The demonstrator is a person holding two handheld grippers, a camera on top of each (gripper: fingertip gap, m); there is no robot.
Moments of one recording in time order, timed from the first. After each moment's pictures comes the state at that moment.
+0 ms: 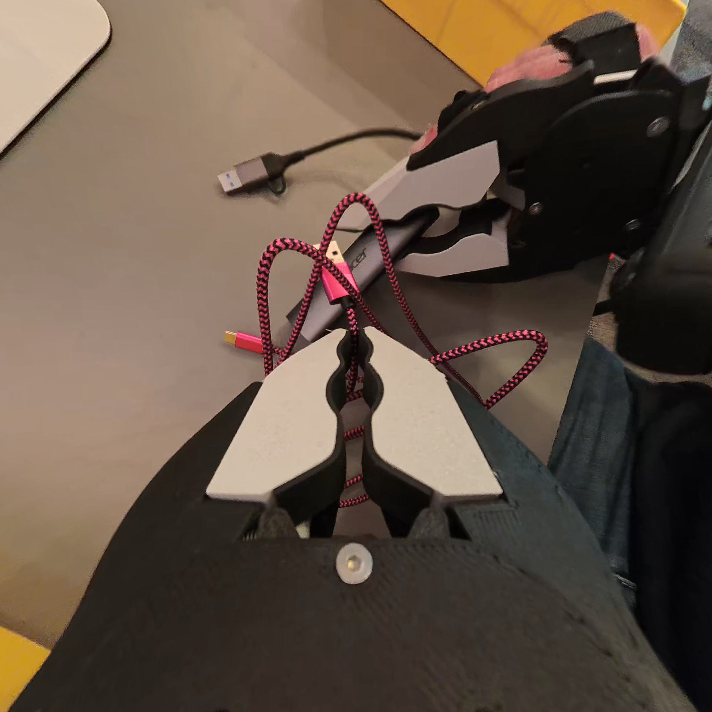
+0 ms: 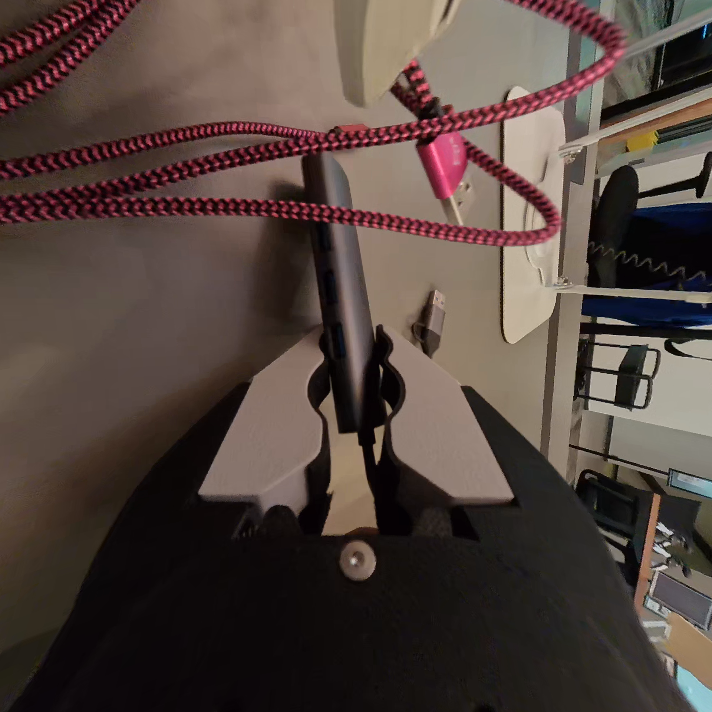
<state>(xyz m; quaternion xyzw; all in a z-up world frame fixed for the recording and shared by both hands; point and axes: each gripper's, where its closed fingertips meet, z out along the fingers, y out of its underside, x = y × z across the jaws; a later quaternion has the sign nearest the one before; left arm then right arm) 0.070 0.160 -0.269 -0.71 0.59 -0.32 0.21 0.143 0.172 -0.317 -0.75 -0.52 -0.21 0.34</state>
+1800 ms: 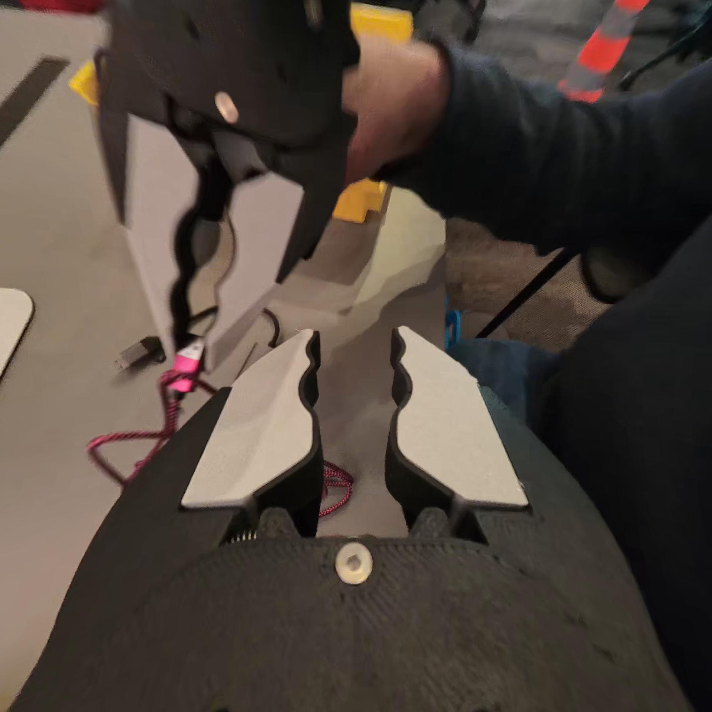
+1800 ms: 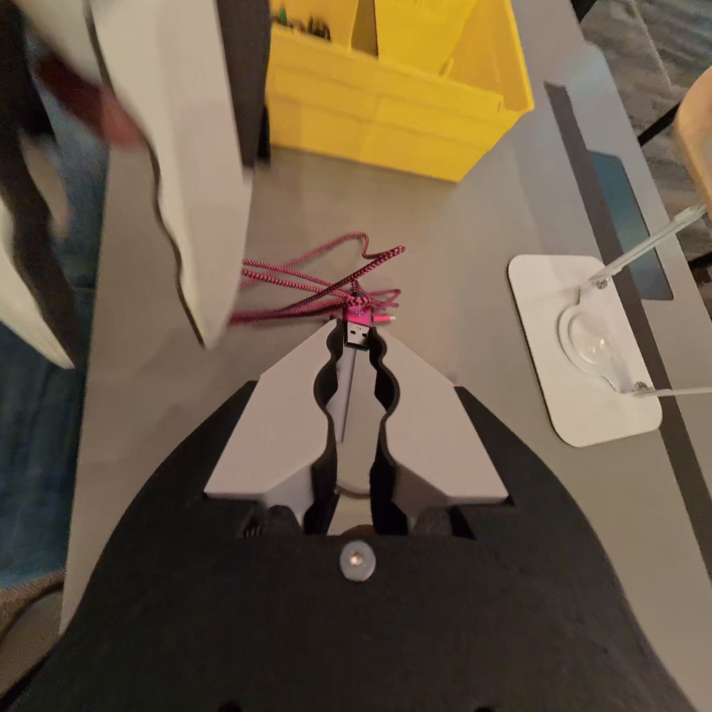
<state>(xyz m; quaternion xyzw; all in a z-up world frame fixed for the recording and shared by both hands) 0.098 0.055 -0.186 -0.55 0.70 -0.37 0.27 0.104 0.144 -0.205 -0.74 -0.52 0.11 0.41</state>
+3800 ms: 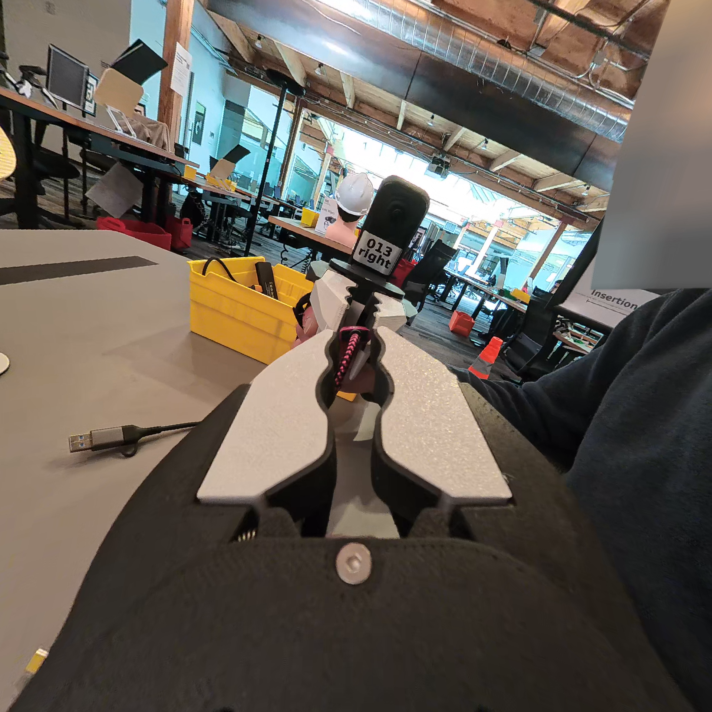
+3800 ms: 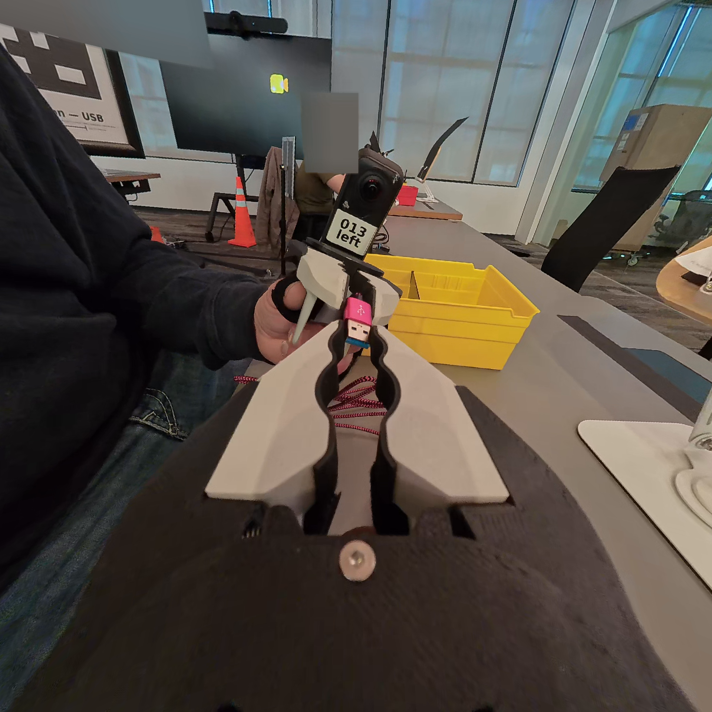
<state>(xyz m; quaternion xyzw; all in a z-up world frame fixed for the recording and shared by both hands) 0.093 0.112 -0.144 -0.49 0.43 -0.67 0.36 0.088 0.114 -0.149 -0.56 -0.43 0.39 0.59</state>
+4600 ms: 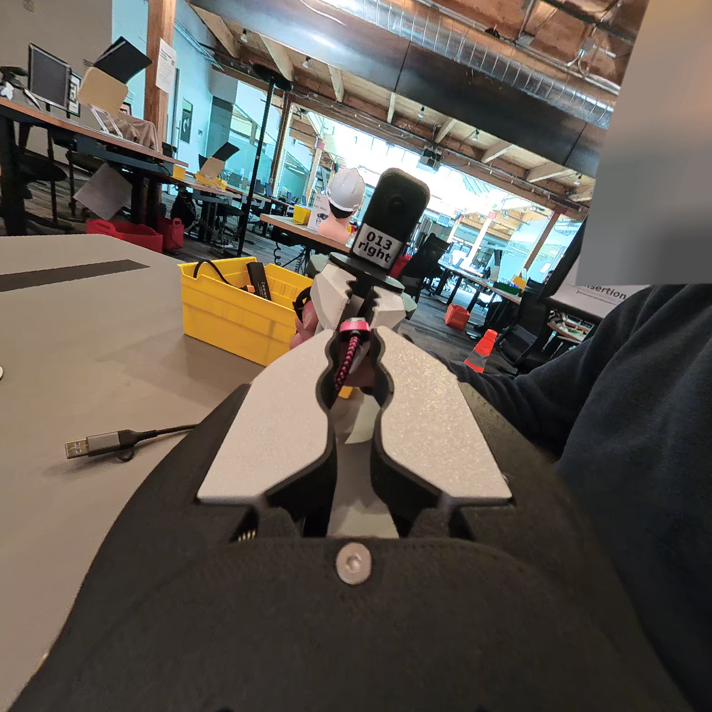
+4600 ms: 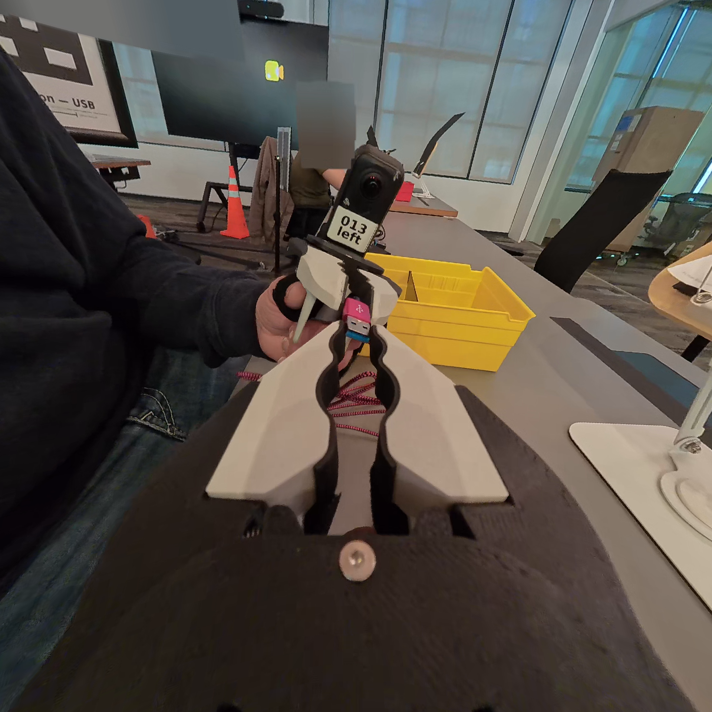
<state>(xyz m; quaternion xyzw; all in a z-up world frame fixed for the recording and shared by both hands) 0.088 0.107 -0.141 -0.48 0.44 -0.67 0.36 0.086 0.110 -0.144 -0.56 -0.43 0.37 0.60</state>
